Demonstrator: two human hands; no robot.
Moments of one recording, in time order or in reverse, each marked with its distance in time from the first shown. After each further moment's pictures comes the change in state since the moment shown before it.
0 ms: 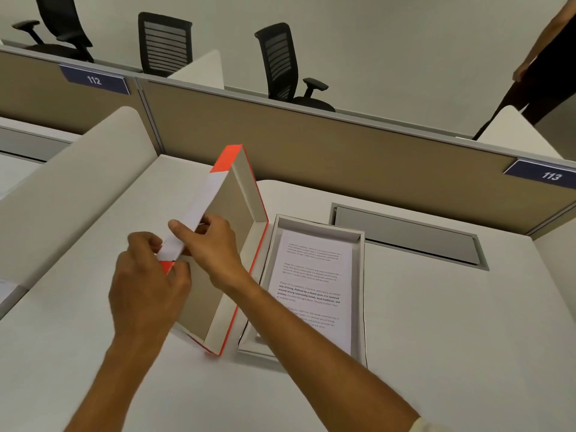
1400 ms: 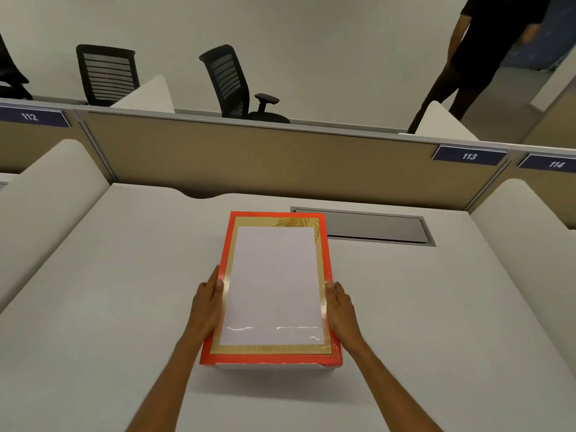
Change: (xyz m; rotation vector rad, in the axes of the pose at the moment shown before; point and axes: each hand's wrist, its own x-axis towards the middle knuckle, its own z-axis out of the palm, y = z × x) left_hand -0.035 -0.013 0.177 -0.372 -0.619 -0.039; right_hand -0.111 0.161 -0.258 -0.344 0.530 0.298
